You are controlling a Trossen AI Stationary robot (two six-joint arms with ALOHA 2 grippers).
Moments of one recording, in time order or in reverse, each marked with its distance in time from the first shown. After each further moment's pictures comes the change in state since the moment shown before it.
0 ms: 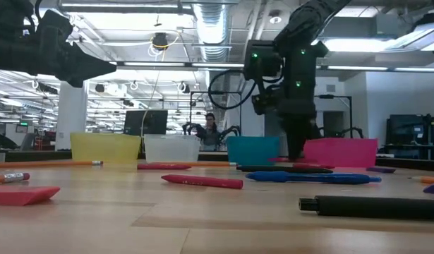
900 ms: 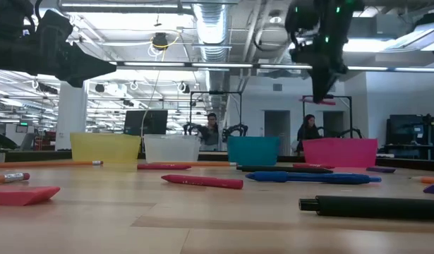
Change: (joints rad) left arm 0.000 0.000 0.000 0.000 0.000 0.000; right arm -0.305 -0.455 -0.018 -0.230 0.216 0.112
